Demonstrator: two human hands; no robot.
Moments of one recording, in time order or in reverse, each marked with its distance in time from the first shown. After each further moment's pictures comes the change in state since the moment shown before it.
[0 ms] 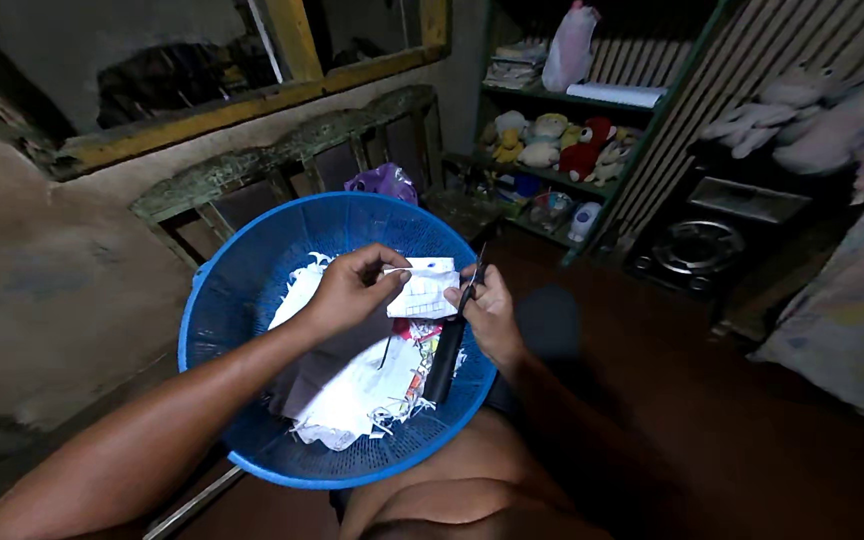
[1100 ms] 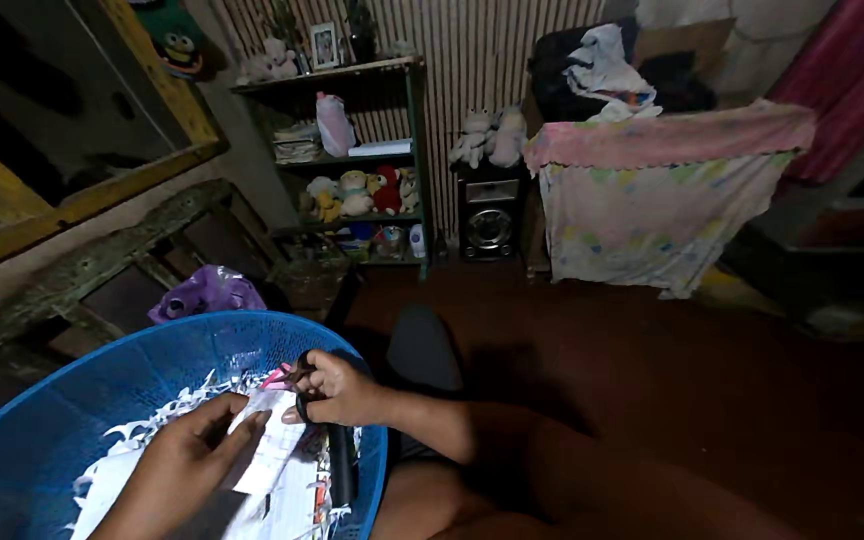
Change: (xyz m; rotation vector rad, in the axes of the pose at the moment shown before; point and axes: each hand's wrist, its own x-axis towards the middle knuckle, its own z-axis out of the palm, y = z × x) left_hand -0.003 -0.033 0.001 0.219 -0.251 -0.015; right_hand -0.004 -0.006 0.011 -0.046 -0.207 0.018
